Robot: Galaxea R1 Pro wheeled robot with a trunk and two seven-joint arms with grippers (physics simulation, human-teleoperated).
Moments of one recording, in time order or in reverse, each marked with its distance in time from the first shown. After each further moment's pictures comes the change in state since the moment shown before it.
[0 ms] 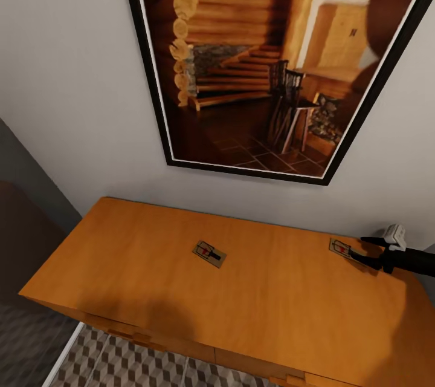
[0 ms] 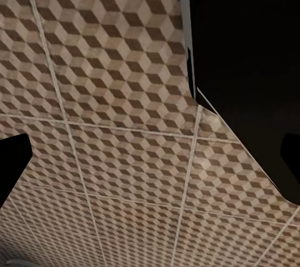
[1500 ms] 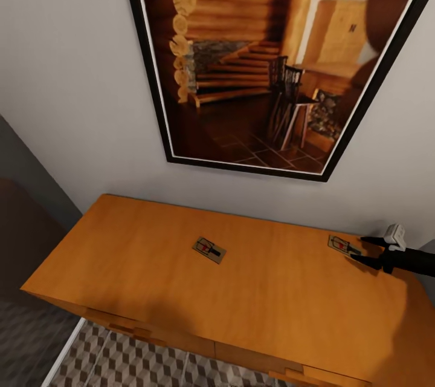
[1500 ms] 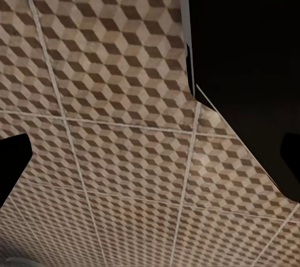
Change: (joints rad) left arm 0.000 0.000 0.000 0.000 0.000 -0.001 -0.001; right arm 0.000 0.001 0.001 0.000 0.000 0.000 0.000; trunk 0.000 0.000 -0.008
